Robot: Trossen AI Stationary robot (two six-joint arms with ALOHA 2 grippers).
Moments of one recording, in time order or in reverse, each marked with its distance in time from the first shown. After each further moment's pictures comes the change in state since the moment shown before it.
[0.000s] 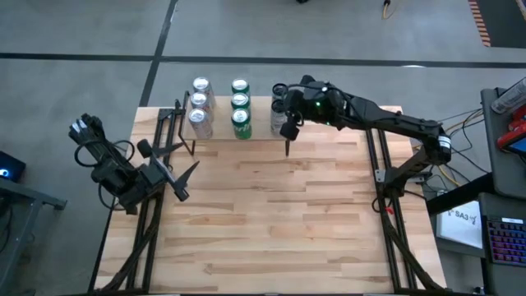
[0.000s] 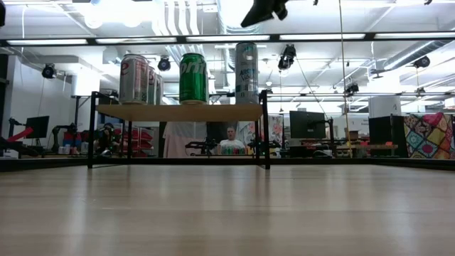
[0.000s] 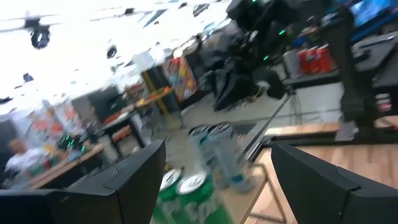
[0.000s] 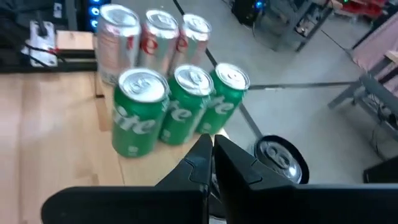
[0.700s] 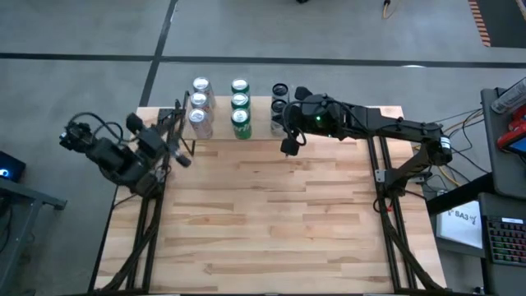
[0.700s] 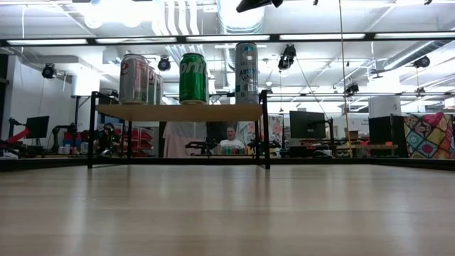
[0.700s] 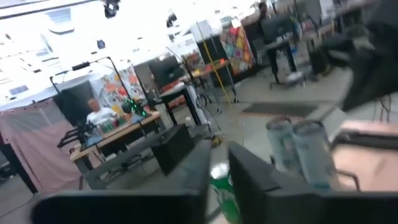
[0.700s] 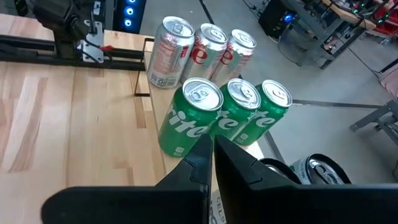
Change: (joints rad) left arm 0.264 -0.035 0.184 -0.209 -0.029 -0.012; right arm 0.122 0.000 0.033 -0.054 0.000 -0.025
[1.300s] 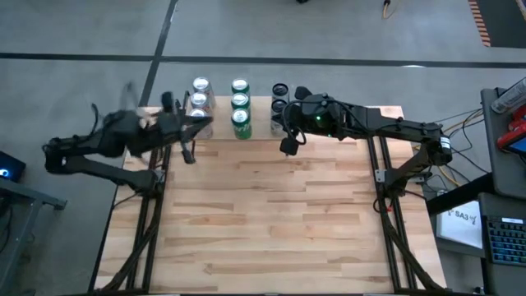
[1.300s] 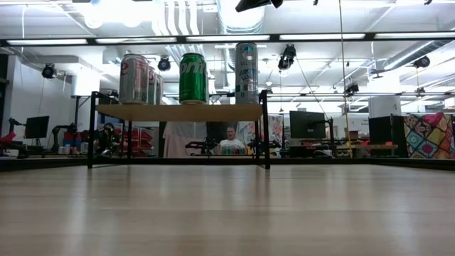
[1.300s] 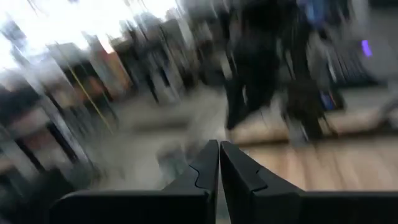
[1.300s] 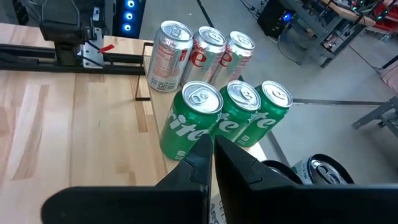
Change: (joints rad) left arm 0.538 0.007 0.261 -0.960 1.079 -0.725; right arm 0.000 0.001 -0.001 0.013 0.000 0.028
